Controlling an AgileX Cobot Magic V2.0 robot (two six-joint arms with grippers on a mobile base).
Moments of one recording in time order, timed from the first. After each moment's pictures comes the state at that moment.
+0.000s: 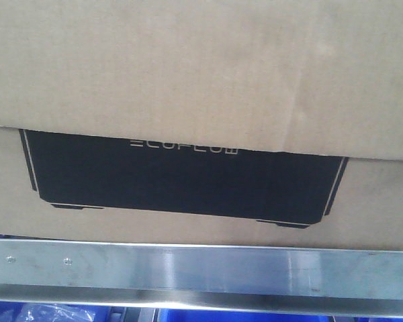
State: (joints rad) left arm -0.07 -0.01 0.03 -0.05 0.03 -0.01; right arm 0.00 -0.01 0.03 0.13 0.19 -0.06
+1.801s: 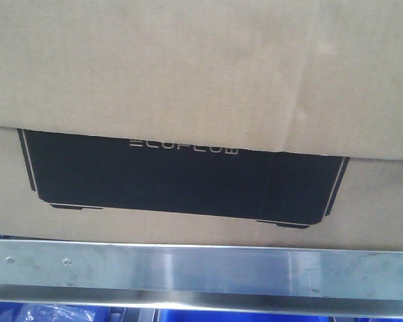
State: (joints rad) left arm -0.08 0.31 -0.65 0.00 0.43 -0.03; right arm 0.00 -0.01 0.03 0.13 0.18 -0.06
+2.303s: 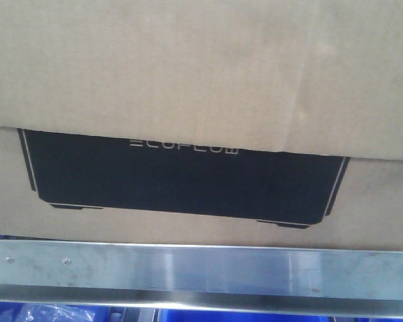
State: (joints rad) left arm -0.32 0.85 -1.16 -0.02 0.89 -0.09; right arm 0.00 -0.01 0.03 0.14 0.15 -0.06
